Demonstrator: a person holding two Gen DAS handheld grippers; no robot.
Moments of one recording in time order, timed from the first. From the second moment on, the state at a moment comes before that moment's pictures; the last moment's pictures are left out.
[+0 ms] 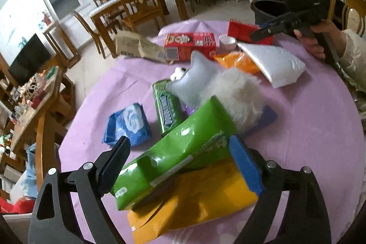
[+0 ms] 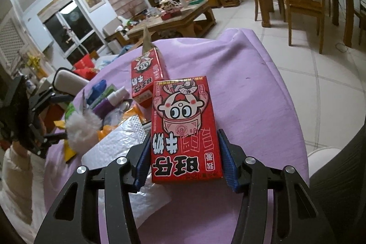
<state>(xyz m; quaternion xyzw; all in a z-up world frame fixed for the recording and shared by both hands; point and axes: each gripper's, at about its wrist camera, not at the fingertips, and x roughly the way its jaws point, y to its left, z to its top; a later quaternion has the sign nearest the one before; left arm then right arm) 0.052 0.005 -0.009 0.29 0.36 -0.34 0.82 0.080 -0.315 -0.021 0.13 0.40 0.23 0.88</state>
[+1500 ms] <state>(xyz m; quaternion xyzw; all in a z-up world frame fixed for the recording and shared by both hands) 0.009 0.010 -0.016 0.04 0.41 -0.15 0.90 -0.010 -0.369 0.015 0.15 0.29 0.25 0.91</state>
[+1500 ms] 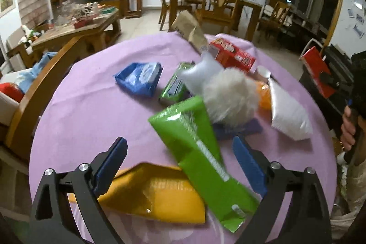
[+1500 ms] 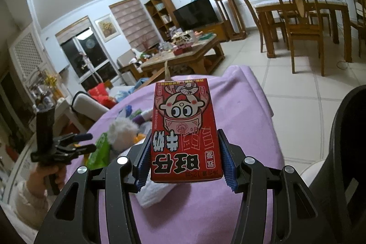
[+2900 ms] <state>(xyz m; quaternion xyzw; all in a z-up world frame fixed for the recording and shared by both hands) 0.013 -0.322 0.033 -0.03 0.27 -0.46 0.84 -0.129 -0.629 0.006 0.24 0.12 -0.07 0.96</state>
